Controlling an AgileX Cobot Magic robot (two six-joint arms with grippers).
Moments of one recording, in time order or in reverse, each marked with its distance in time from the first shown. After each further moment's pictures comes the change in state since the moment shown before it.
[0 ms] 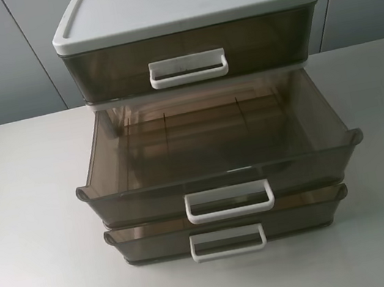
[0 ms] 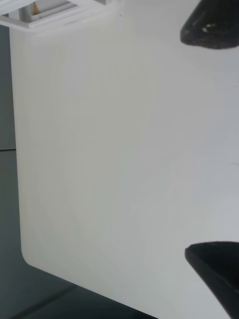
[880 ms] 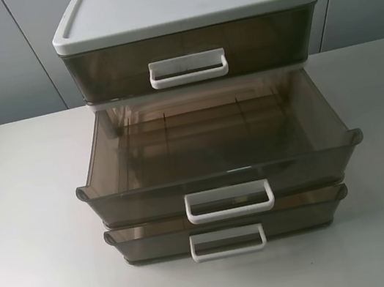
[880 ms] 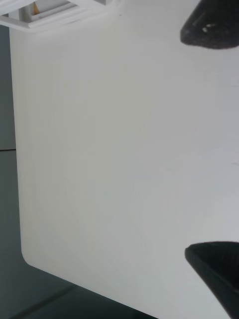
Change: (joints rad) left arm 0.000 0.000 0.000 0.000 0.000 0.000; right arm 0.000 0.000 0.000 0.000 0.000 0.000
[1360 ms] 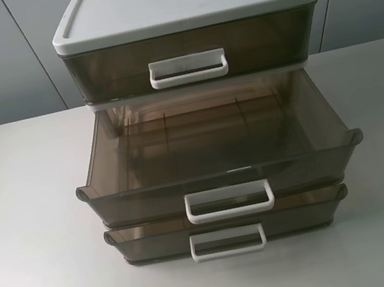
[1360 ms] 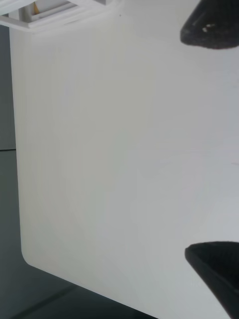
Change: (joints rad) left arm 0.000 0.000 0.000 0.000 0.000 0.000; right arm 0.000 0.000 0.000 0.000 0.000 0.000
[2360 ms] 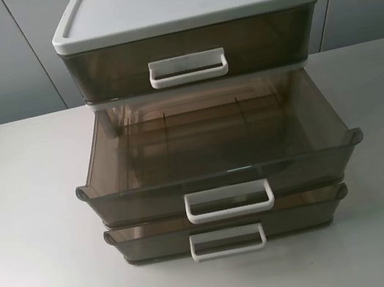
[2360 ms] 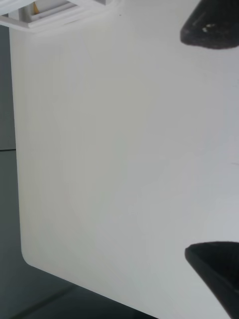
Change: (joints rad) left arm 0.000 0.000 0.000 0.000 0.000 0.000; right arm 0.309 0.675 -0.328 0.108 -0.102 -0.221
